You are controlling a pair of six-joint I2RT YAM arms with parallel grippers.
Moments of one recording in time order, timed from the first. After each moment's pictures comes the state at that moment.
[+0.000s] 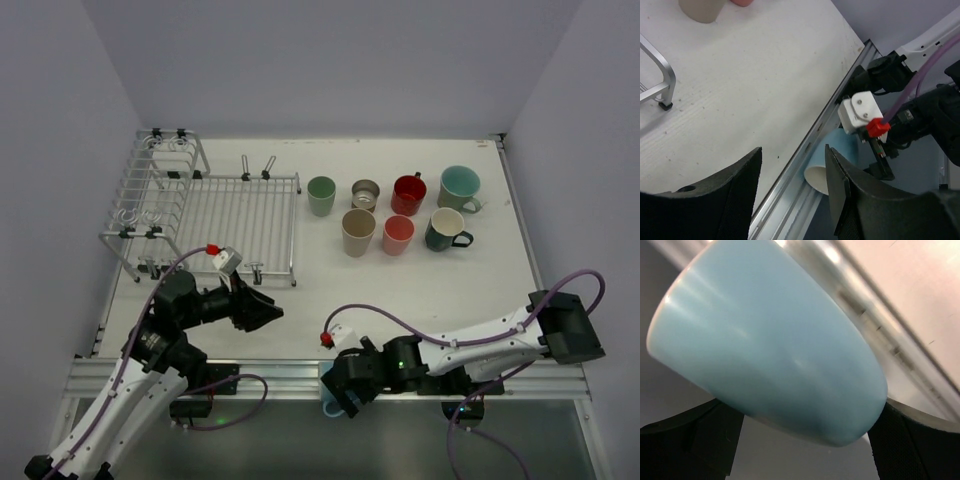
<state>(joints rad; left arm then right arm) -0.47 0.33 0.40 -0.37 0.67 -0.48 1.71 1.26 0.68 -0.62 0.14 0.92</state>
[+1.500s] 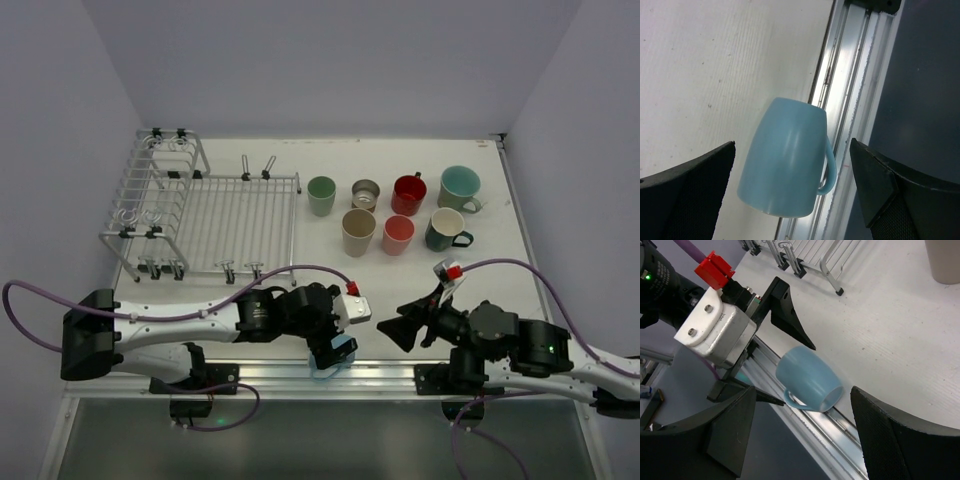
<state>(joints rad) -1.30 1.26 0.80 -0.27 0.11 -0.10 1.36 0.27 0.64 -0.69 0.38 0.72</state>
